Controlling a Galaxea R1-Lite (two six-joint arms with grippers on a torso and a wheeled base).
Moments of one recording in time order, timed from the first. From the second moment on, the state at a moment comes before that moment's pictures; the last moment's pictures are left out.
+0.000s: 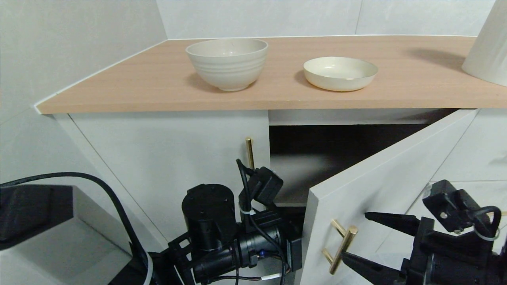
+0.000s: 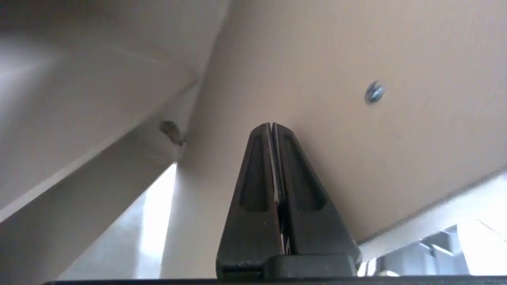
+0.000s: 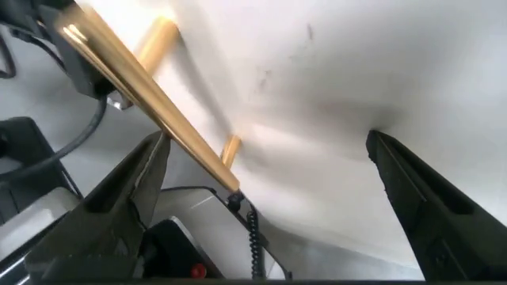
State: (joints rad) left arm -0.85 1.99 -0.60 -1.34 -0.39 -0.29; right arm 0.70 1.36 -0.27 -0.89 0.11 0.05
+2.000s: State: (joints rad) left arm -0.84 2.17 -0.99 -1.07 -0.38 -0.29; right arm 0.67 1.11 -0.25 -0.82 0.15 0.10
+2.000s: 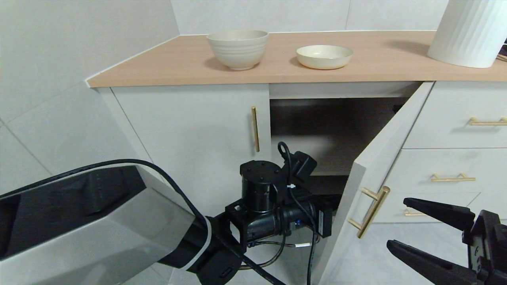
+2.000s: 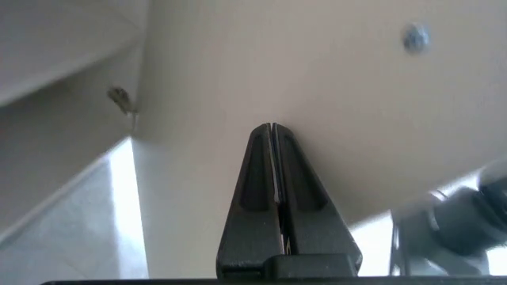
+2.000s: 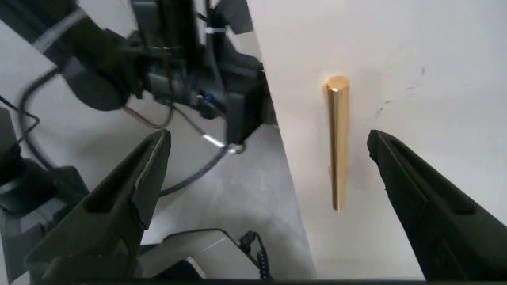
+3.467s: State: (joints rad) left arm -0.99 2.21 -1.06 -1.04 -0.37 -0.29; right arm 0.65 0.86 -0.45 -0.50 0.34 0.12
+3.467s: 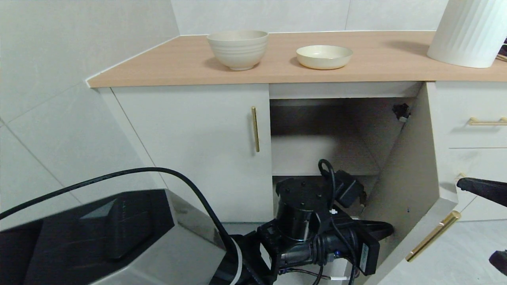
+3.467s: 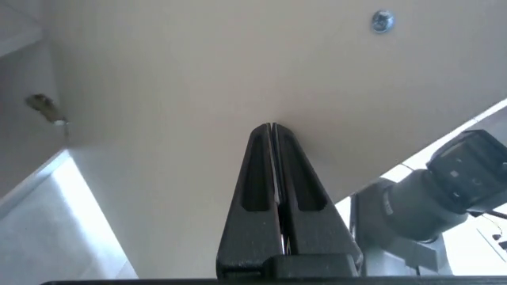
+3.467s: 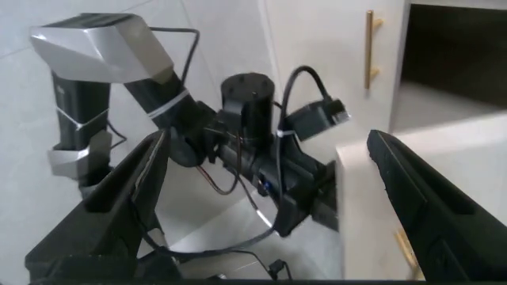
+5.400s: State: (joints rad) left arm -0.62 1.32 -0.56 -0.47 -0.19 -0.29; right arm 0.63 1.30 -0.70 -0.41 0.16 0.15
